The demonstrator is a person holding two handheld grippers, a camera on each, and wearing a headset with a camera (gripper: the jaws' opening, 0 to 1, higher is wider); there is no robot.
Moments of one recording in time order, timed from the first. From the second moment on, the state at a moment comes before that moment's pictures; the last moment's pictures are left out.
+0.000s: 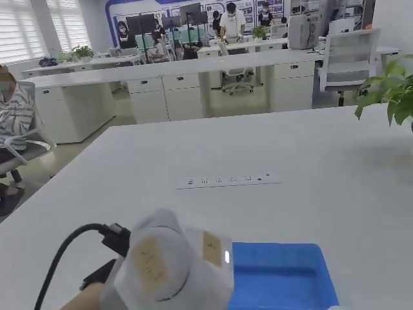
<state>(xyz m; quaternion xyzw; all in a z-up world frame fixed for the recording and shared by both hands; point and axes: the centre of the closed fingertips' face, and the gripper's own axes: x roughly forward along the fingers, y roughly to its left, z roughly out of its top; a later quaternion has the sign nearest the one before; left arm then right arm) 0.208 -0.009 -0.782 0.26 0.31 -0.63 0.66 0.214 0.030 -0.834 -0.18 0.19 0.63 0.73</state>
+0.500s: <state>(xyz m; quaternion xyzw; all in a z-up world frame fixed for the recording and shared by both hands) 0.201 -0.006 -0.774 0.08 0.27 -0.56 0.78 0.221 0.027 -0.835 -0.13 0.21 0.61 0.75</state>
